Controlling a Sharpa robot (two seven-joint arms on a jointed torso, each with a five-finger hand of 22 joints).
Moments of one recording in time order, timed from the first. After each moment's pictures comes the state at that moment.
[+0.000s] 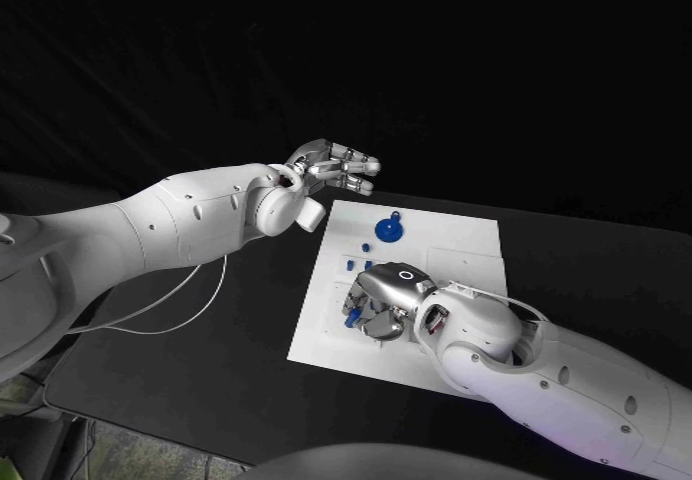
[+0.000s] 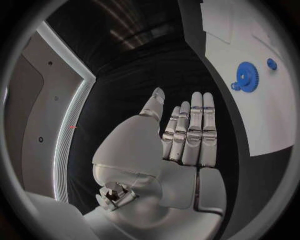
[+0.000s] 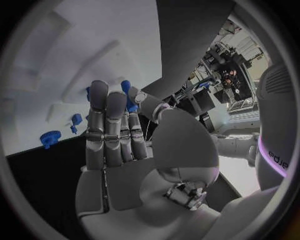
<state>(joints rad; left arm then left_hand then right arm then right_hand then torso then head) 1.30 -0.59 -0.09 1.04 -0.19 -0.04 0.27 1.37 0.05 -0.07 -0.06 0.09 0.97 0.16 0.07 0.06 1.09 0.14 0.06 0.06 1.25 0.09 0.07 0.09 0.07 1.05 0.08 0.22 0.10 0.87 -0.54 0.16 1.64 -1.86 -0.10 -0.23 1.25 -0.09 0.65 -0.24 0.05 1.26 0.08 0.06 0.11 1.33 0.03 0.09 0.06 1.45 -0.06 0.77 0.67 0.09 1.46 -0.09 0.31 1.02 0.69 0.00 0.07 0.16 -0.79</state>
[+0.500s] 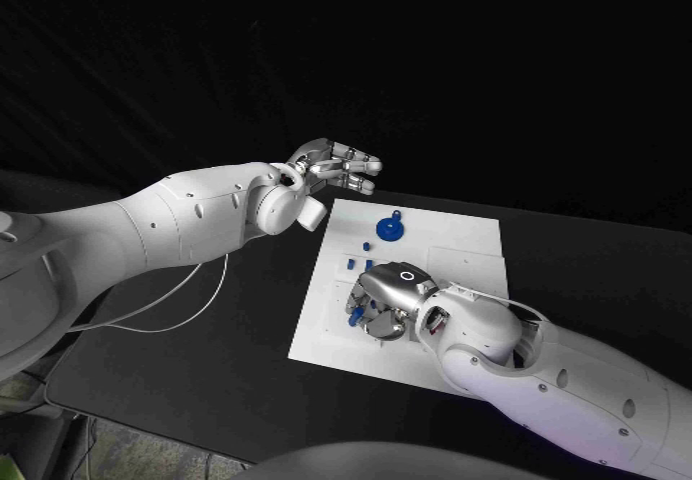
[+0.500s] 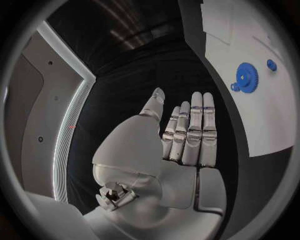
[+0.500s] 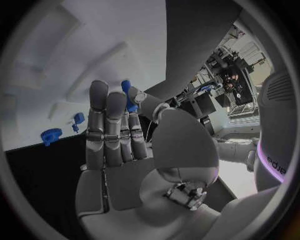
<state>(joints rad) 1.30 -0.59 -0.09 1.04 -0.19 -0.04 0.27 1.37 0.05 -0.06 -0.06 0.09 0.97 0.16 0.07 0.06 1.09 0.14 0.06 0.06 1.25 0.09 0.07 0.09 0.07 1.05 0.08 0.22 0.10 0.87 -0.55 0.15 1.63 -1.90 -0.11 -0.23 1.25 -0.09 0.65 -0.25 0.05 1.26 0.08 0.06 0.11 1.33 0.03 0.09 0.06 1.45 -0.06 0.77 0.67 0.09 1.46 -0.09 0.31 1.03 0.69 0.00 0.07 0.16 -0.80</state>
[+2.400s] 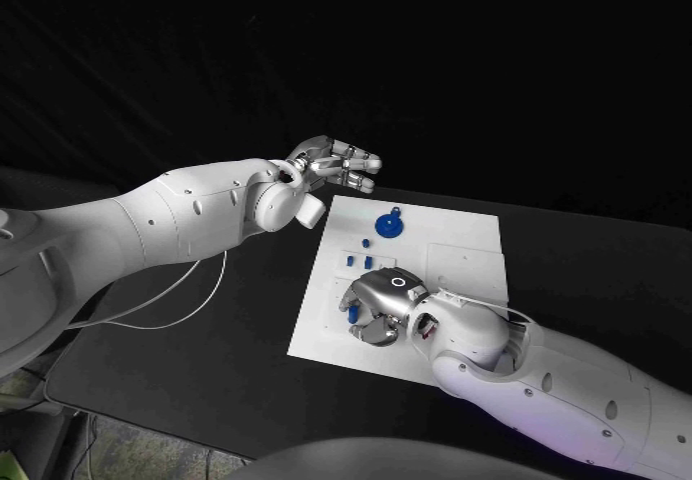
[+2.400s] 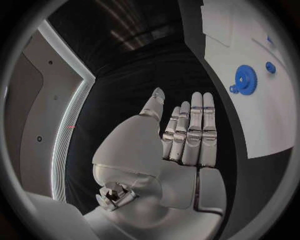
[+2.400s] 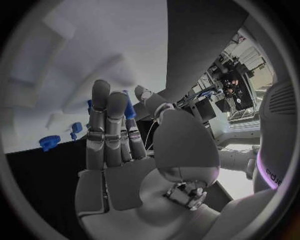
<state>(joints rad) 1.30 -0.59 -0.09 1.04 -0.19 -0.03 0.26 1.37 0.05 -0.07 -0.06 0.09 0.96 0.16 0.07 0.06 1.09 0.14 0.06 0.06 1.25 0.10 0.07 0.09 0.07 1.05 0.08 0.22 0.09 0.87 -0.52 0.10 1.61 -1.93 -0.12 -0.25 1.22 -0.17 0.42 -0.21 0.23 1.06 0.11 0.07 0.07 1.14 0.08 0.07 0.06 1.44 -0.03 0.77 0.66 0.14 1.47 -0.06 0.26 1.00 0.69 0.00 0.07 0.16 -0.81</state>
